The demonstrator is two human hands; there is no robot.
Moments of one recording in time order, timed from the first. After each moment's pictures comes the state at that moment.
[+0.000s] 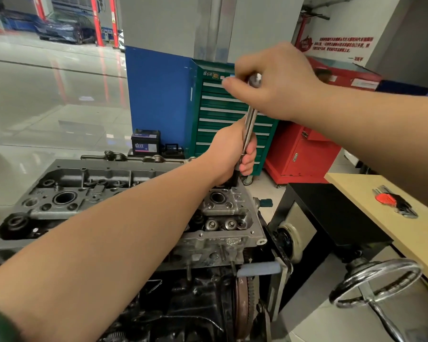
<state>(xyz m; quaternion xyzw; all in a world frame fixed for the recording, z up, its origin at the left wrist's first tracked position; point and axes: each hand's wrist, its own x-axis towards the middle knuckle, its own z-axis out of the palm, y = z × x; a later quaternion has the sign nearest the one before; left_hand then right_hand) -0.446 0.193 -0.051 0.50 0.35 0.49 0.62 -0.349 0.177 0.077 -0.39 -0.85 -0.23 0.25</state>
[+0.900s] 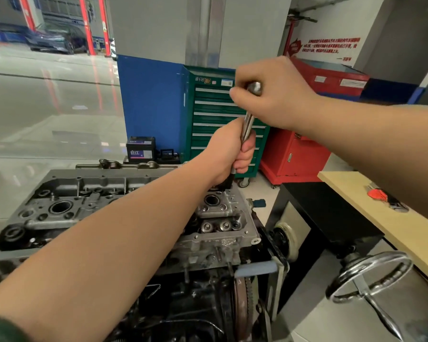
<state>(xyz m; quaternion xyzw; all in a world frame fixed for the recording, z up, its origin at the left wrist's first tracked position) -0.441 0.182 -0.034 0.55 0.34 0.47 0.60 -0.336 0.164 0.074 -0.38 -0.86 -0.18 0.29</state>
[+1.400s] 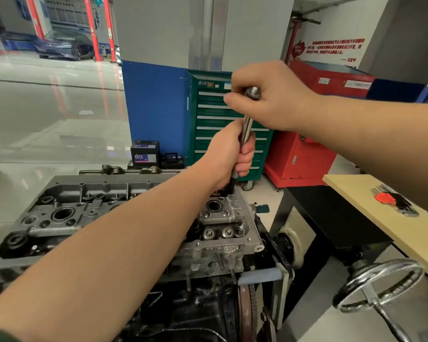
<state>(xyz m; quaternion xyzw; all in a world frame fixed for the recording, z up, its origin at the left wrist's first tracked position) -0.441 0.181 -0.033 0.54 0.34 0.49 0.59 -0.335 0.170 0.078 -0.34 -0.88 -0.16 0.27</state>
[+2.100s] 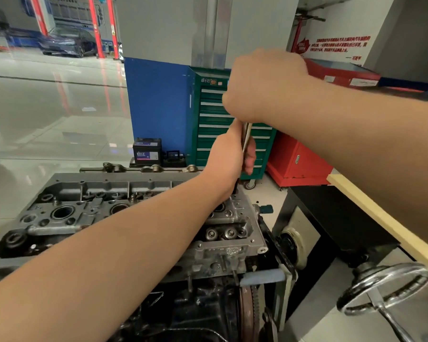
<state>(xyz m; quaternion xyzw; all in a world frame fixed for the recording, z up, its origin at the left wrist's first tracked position) -0.439 0.175 -0.042 0.49 0.39 0.57 0.54 -0.381 0.179 0.083 -0.57 -0.74 -0.33 0.12</state>
